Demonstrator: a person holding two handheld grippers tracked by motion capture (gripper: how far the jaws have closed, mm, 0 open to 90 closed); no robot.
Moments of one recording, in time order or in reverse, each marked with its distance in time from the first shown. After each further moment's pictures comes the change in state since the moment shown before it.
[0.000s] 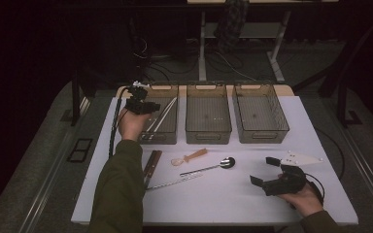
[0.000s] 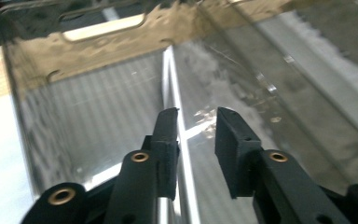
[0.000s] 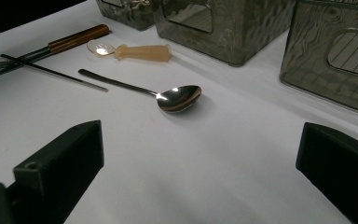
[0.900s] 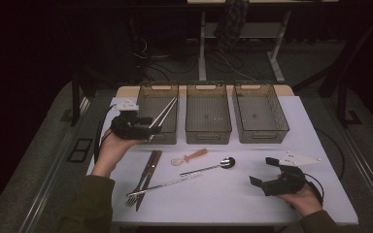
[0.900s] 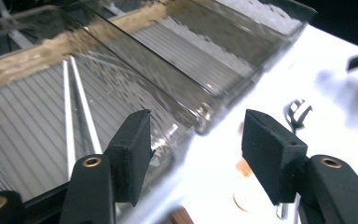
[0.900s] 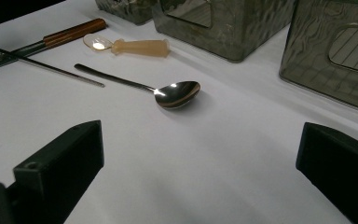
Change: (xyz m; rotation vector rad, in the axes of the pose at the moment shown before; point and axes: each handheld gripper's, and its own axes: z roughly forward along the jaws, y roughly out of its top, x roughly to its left) left arm -0.051 -0.058 -0.091 -0.094 -0.260 0.200; right arm 0.001 0.000 0.002 0.015 -0.011 -0.011
